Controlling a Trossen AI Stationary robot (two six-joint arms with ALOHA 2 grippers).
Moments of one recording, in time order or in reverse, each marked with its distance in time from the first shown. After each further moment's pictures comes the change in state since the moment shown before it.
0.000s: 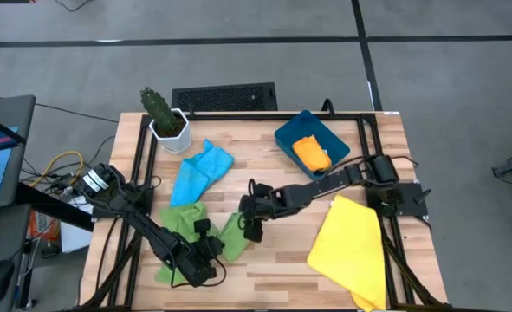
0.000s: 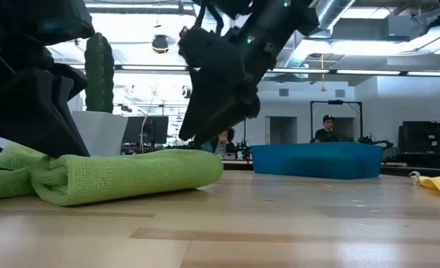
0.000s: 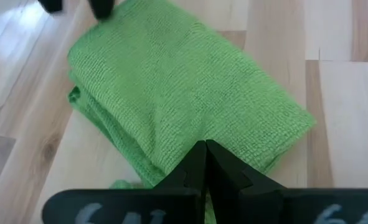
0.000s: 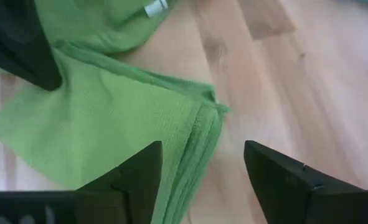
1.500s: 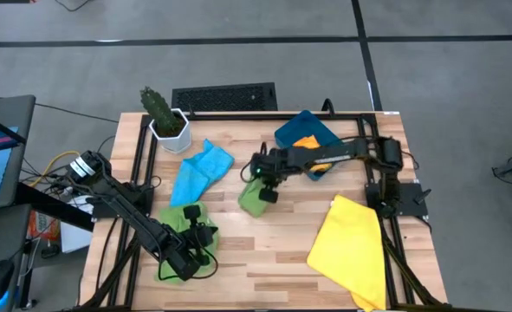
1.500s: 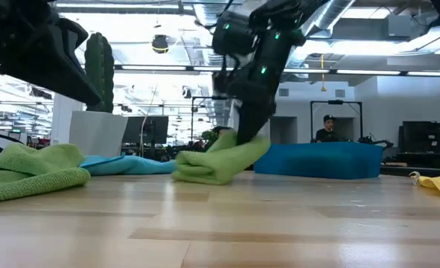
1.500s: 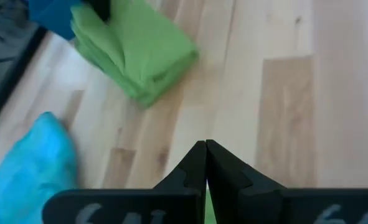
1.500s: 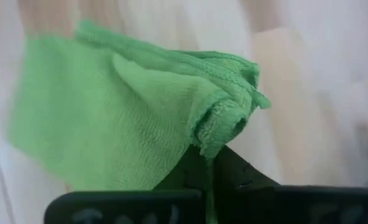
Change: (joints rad) left arm -0.006 -0.182 0.000 -0.272 -0.182 0.053; right arm -0.293 -0.121 -0.007 -0.346 -0.048 -0.286
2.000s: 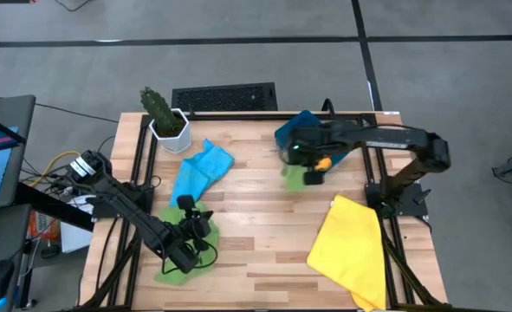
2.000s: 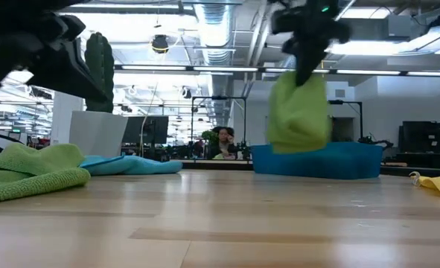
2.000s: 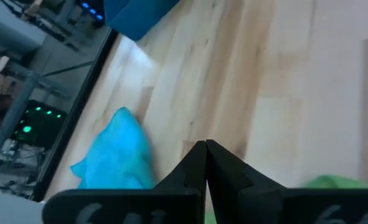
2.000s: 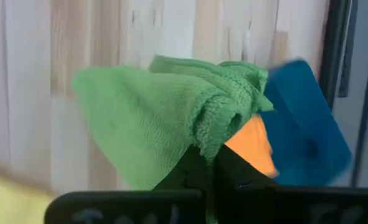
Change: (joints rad) left arm 0.033 0.000 0.000 -0.215 -0.157 -0.068; right arm -0.068 -0.408 0.003 -0.483 0.082 -0.427
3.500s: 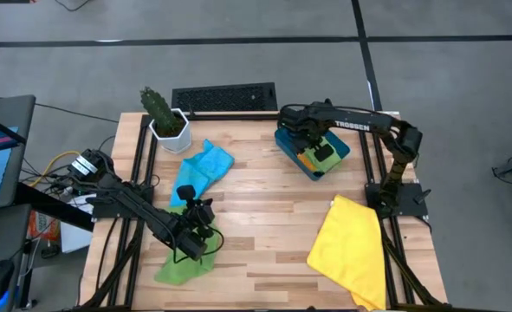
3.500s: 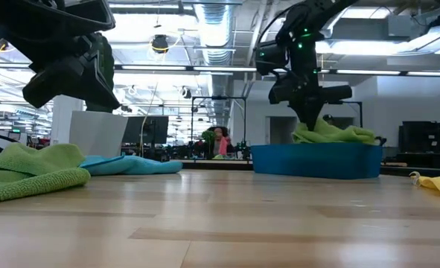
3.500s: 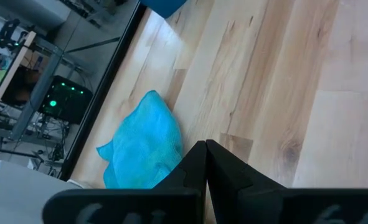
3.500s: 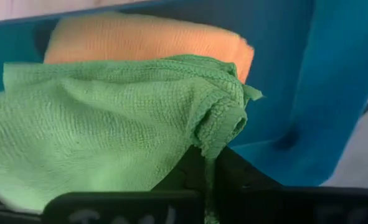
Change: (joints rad) left arm 0.114 0.000 0.000 -0.070 -0.007 -0.024; right arm -0.311 0.278 0.002 0.005 0.107 -0.744
